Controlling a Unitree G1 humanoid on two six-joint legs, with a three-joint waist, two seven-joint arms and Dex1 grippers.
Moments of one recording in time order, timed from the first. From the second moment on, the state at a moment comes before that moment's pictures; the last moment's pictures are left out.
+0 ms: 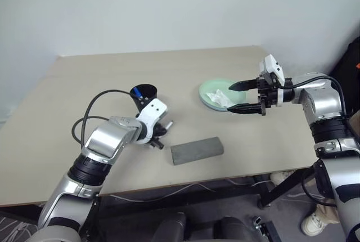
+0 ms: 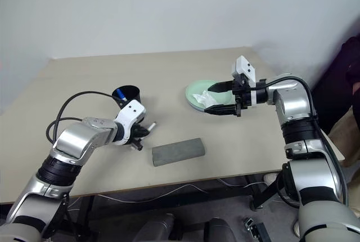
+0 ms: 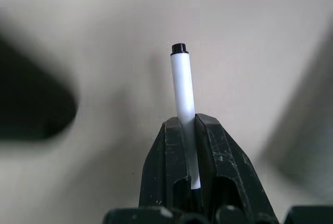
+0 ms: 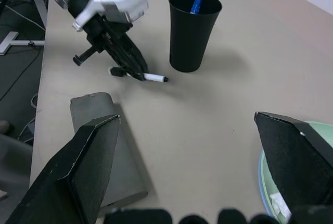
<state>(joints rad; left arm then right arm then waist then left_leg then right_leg) -0.58 0.57 -0.24 -0.17 -0.30 1.07 -0.59 -0.93 -0.58 0.12 0.56 0.23 0.28 1.46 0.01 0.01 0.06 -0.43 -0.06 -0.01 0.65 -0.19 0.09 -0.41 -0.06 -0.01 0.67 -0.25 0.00</state>
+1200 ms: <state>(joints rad) -0.70 0.34 0.17 0.33 -0.20 0.17 -0.27 -0.98 -0.61 0.02 0.52 0.32 0.37 1.44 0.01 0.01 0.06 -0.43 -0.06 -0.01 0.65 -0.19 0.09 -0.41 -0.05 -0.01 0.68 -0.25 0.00</state>
